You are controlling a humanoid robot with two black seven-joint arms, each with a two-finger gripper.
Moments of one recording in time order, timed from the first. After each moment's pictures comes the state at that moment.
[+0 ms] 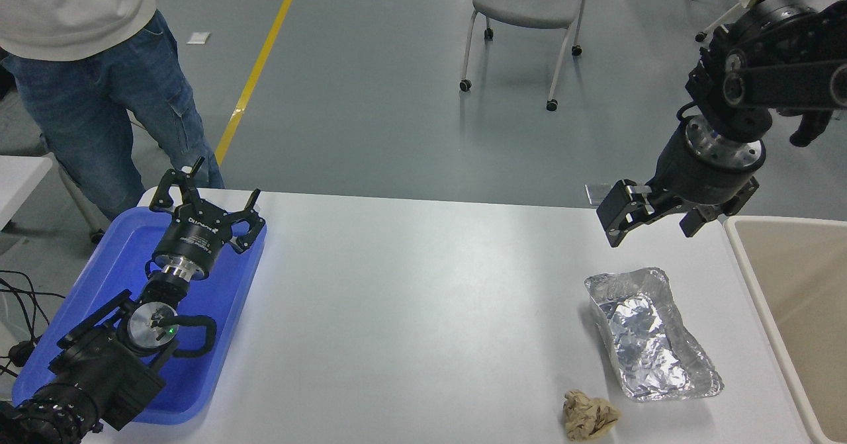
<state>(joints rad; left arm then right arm) -0.59 0.22 -0.90 -0.44 -0.08 -0.64 -0.32 2.20 -0.27 -1.32 1.33 -0.29 0.79 0.08</state>
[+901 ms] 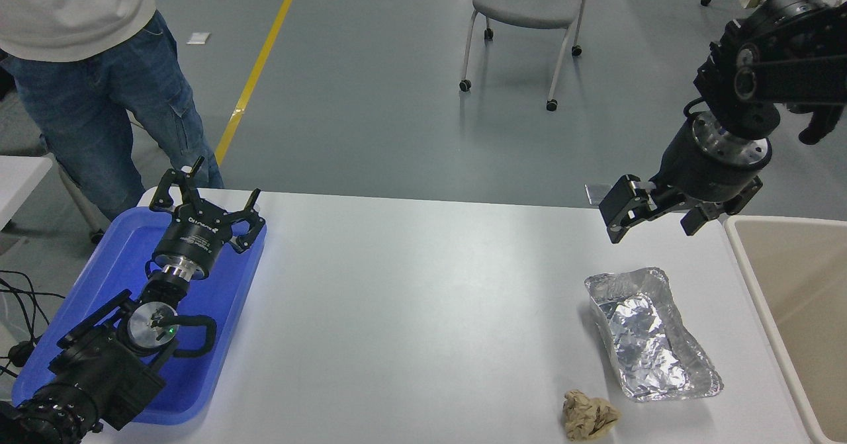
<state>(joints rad) -0.59 0.22 -0.90 -0.44 -0.08 -0.64 -0.32 2.18 -0.28 -1.31 1.33 -0.29 0.79 0.08</state>
